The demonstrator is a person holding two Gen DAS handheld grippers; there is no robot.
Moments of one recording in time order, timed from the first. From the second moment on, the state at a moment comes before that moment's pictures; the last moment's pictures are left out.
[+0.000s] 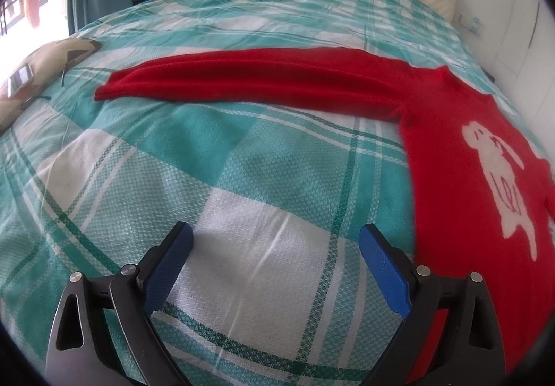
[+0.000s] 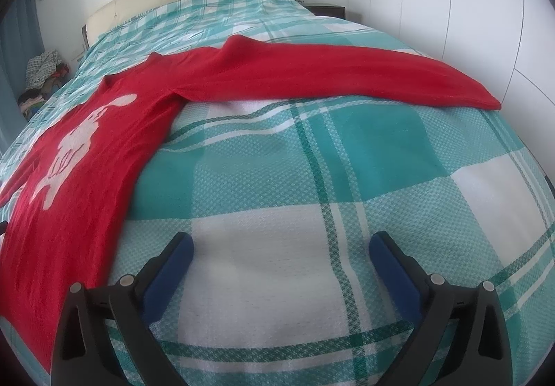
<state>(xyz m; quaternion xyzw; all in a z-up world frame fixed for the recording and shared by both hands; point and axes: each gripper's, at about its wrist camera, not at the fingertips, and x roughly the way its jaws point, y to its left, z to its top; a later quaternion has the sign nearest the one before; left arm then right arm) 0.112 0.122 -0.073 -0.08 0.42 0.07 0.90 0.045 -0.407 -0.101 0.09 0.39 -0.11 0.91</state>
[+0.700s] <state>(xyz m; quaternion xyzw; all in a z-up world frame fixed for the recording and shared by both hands) 0.114 0.126 -0.077 -0.08 0.43 0.08 0.90 0.046 -0.404 -0.101 0.09 0.39 -0.11 0.91</state>
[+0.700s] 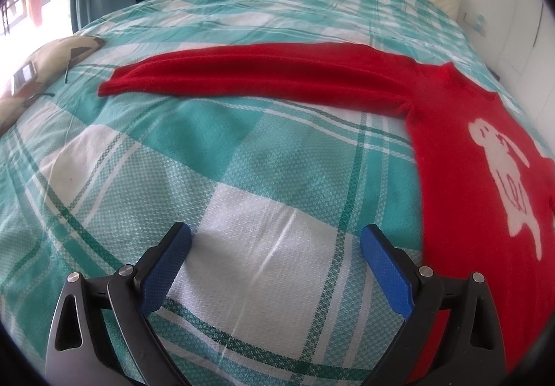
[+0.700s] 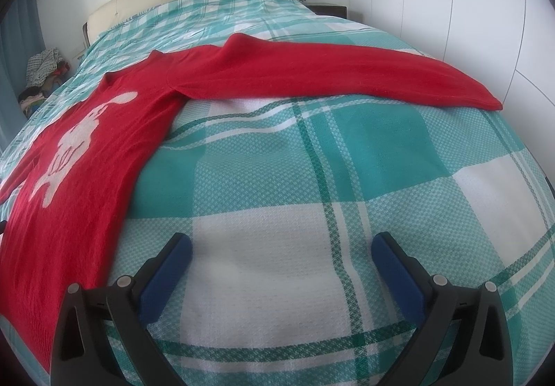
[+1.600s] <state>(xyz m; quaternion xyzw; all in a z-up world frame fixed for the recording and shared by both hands) 0.115 0.126 -0.078 -0.08 0.43 0.09 0.89 0.049 -0.403 -0.103 0.08 0.39 -0.11 0.91</state>
